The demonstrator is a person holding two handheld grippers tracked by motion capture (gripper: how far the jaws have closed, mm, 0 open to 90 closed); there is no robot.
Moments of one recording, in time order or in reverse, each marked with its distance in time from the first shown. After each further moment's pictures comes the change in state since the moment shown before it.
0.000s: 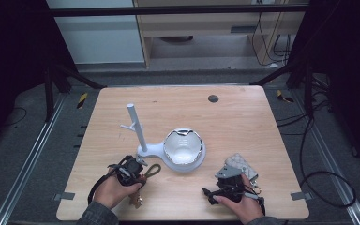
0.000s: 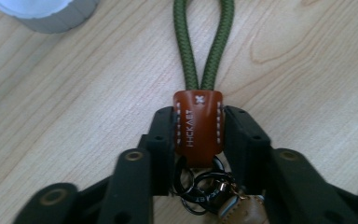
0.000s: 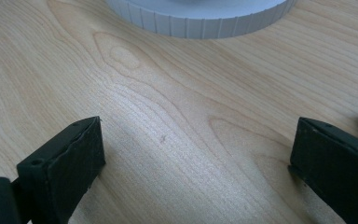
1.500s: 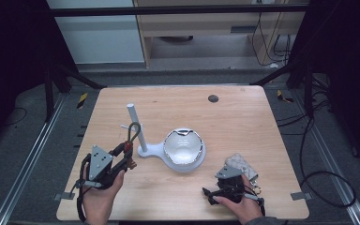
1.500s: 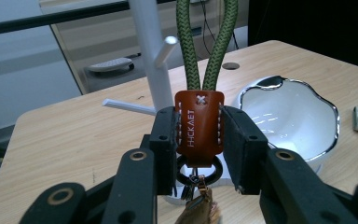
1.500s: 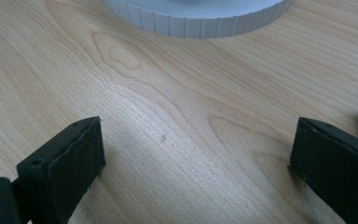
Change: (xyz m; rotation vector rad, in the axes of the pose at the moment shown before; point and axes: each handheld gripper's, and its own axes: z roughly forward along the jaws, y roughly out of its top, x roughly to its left) left arm -0.022 -0.031 -0.109 -0.874 0.333 -0.198; right arm 0.001 -0.001 0.000 -0.004 -0.011 0.002
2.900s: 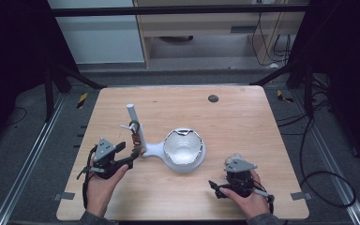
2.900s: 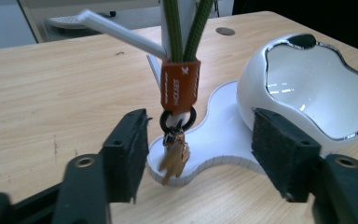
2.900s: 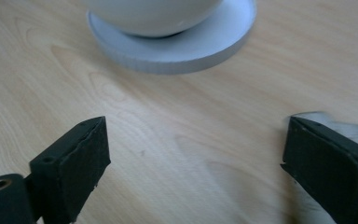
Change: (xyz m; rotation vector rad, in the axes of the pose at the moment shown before) left arm 0.031 -0.042 0.051 0.136 -0.123 -0.105; right arm -0.018 0.021 -0.039 -0.048 -0.034 0.037
